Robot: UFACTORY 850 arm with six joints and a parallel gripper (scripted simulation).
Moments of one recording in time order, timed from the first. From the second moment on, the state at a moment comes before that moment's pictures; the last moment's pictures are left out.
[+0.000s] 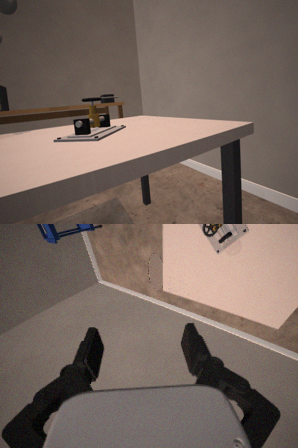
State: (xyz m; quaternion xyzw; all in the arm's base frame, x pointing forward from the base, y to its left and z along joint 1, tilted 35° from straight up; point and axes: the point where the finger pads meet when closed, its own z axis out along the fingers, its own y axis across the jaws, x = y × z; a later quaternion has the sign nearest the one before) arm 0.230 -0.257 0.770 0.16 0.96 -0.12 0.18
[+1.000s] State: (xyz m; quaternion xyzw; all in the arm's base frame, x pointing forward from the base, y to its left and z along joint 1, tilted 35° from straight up) arm 0.440 -0.260 0.526 0.46 0.85 0.20 0.15
